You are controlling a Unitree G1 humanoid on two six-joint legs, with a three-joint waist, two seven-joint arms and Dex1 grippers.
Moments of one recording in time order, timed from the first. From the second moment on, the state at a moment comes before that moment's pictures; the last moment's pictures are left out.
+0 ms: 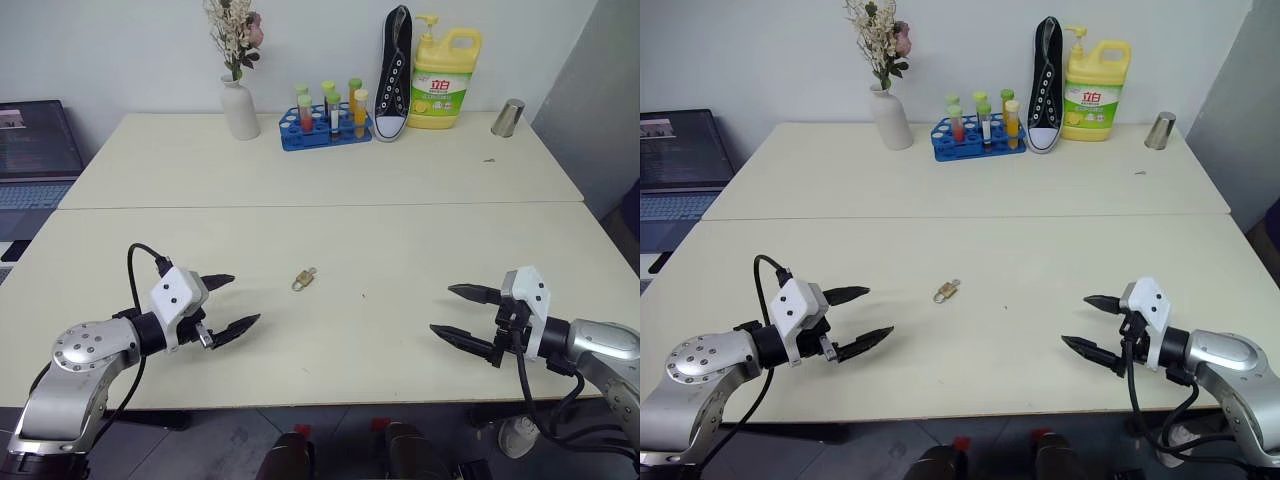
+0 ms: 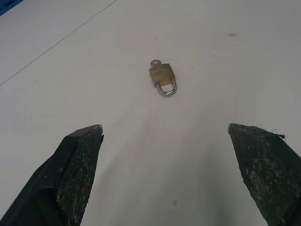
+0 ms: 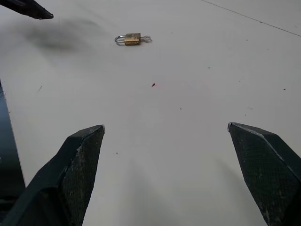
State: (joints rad) left arm 0.06 0.78 0.20 -0.25 -0.36 0.22 -0.93; right arm 0.06 -0.78 -0.15 -0.45 0.53 0.51 0.89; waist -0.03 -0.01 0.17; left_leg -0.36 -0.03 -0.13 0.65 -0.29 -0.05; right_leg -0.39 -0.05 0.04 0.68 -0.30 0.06
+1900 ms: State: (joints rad) left arm -0.38 0.50 -0.18 0.08 -0.11 0.37 -0.75; right arm 0.03 -0.70 -0.09 -0.59 0.55 0.60 0.76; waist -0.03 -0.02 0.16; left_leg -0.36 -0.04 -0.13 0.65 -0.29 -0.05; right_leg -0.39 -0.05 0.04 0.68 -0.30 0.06
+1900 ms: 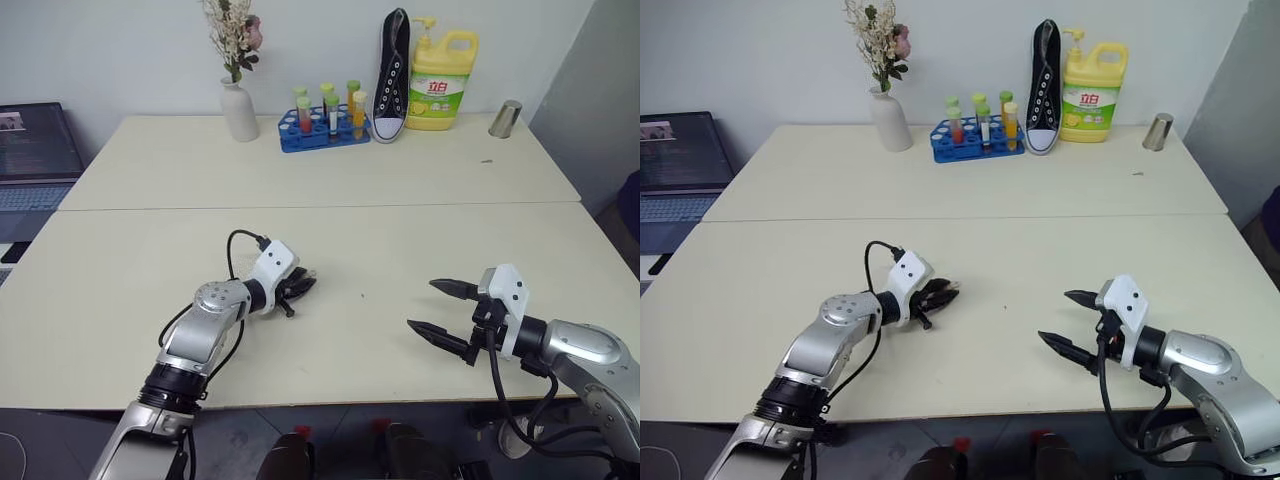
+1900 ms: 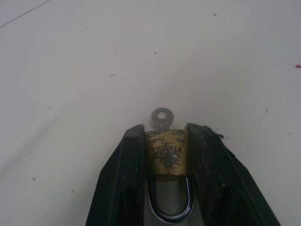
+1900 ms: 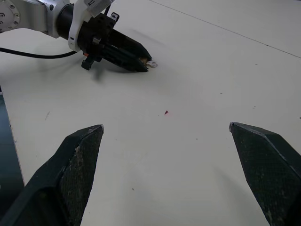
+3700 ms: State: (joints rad) left arm -0.63 0.56 -0.35 0.35 0.30 -1.18 -0.66; right arm -0.26 -0.61 -0.04 -0.54 0.97 0.97 0.61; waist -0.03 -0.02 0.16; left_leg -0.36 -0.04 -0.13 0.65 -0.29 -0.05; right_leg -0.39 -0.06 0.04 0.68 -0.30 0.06
